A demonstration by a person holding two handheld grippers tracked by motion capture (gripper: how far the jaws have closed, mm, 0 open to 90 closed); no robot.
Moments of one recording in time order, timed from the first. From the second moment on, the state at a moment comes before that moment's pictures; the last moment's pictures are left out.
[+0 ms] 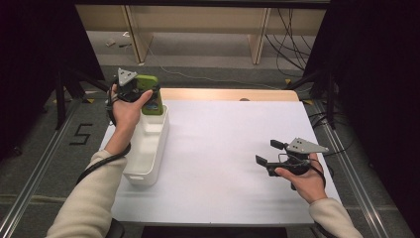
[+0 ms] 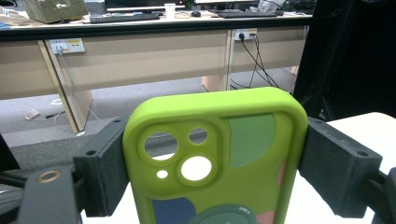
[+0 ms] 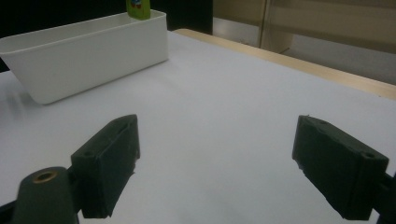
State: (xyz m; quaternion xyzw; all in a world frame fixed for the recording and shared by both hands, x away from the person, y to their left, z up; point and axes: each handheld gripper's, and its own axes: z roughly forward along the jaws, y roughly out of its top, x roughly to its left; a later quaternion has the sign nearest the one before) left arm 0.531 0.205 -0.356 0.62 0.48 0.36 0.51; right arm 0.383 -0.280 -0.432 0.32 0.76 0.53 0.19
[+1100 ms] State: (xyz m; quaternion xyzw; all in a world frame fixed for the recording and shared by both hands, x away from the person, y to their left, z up) left arm 0.538 0.206 -0.364 0.63 0.48 0.35 0.50; right arm 0.383 -0.280 -0.432 0.32 0.76 0.53 0.19
